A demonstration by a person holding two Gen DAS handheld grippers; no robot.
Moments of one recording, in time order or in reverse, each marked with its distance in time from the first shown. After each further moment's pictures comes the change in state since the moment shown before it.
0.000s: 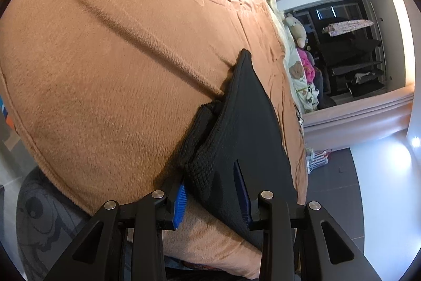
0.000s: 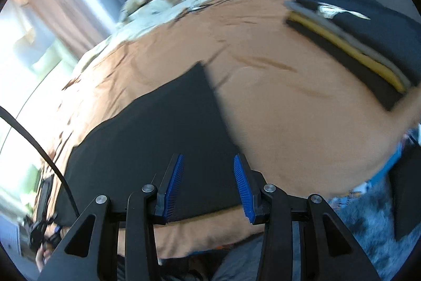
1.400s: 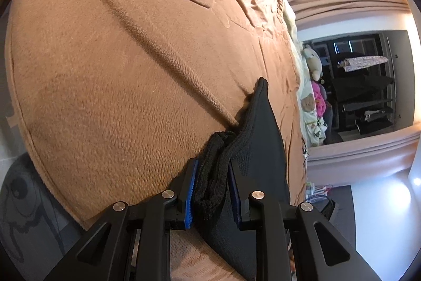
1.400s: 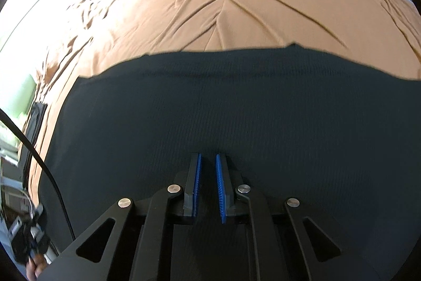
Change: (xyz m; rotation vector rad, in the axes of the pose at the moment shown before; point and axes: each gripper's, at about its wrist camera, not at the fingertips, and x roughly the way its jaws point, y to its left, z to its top) left arm -0.002 0.011 0.003 -0.158 -0.125 0.045; right arm 0.291 0.260 0.031 -0.361 0.403 0.052
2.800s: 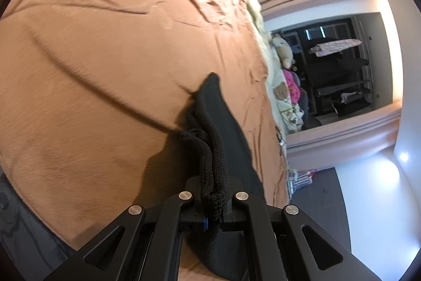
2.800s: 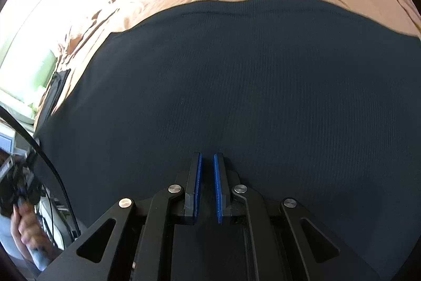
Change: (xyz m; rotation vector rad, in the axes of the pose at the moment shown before) left arm -0.005 -0.056 0.003 0.118 0.030 -0.141; right arm -0.006 0.019 -0.079 -0.037 0.098 0.106
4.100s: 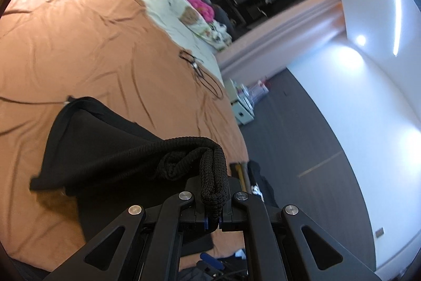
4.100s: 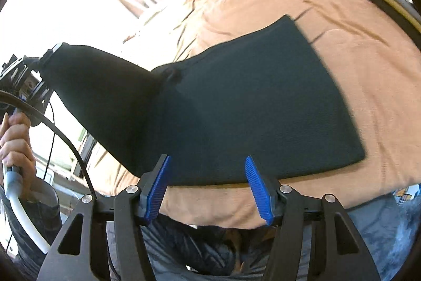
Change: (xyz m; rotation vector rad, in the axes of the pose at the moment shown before) left arm 0.094 -0.270 -0.121 0.471 0.360 -0.223; right arm -0.143 -0.155 -0.139 0.223 -0.381 0.140
